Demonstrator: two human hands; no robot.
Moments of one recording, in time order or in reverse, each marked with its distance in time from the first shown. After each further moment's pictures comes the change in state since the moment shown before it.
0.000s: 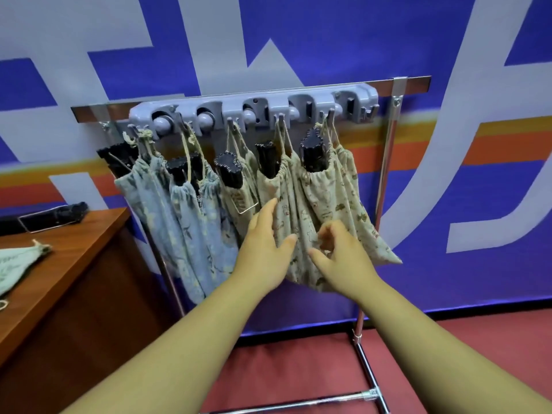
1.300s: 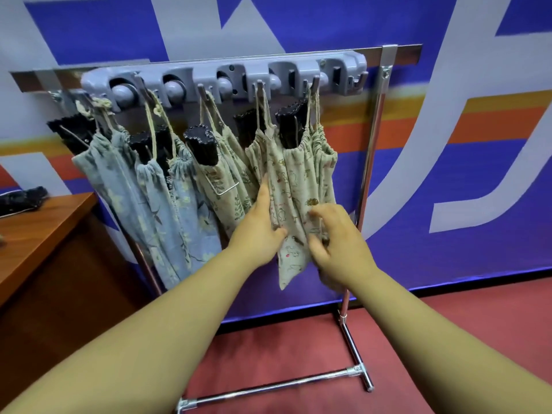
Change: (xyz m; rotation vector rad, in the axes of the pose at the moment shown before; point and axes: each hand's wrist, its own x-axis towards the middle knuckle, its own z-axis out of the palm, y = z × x) left_hand 0.036 -0.030 0.033 0.220 -0.133 0.037; right_hand -0.002 0.037 0.001 -0.146 0.090 -0.219
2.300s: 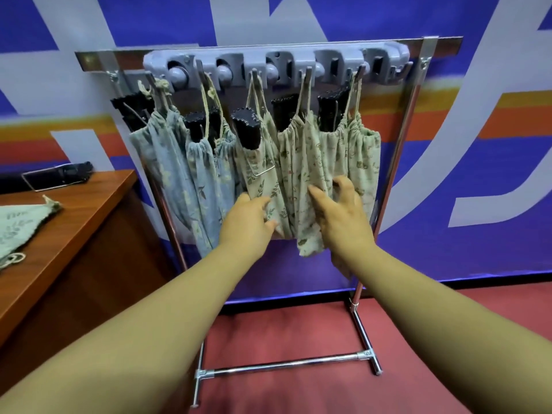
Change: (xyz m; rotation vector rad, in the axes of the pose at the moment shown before) left_hand -0.046 -0.037 -0.052 0.231 0.121 -0.131; right_hand 0.017 -0.036 0.035 -0.356 -0.055 0.041
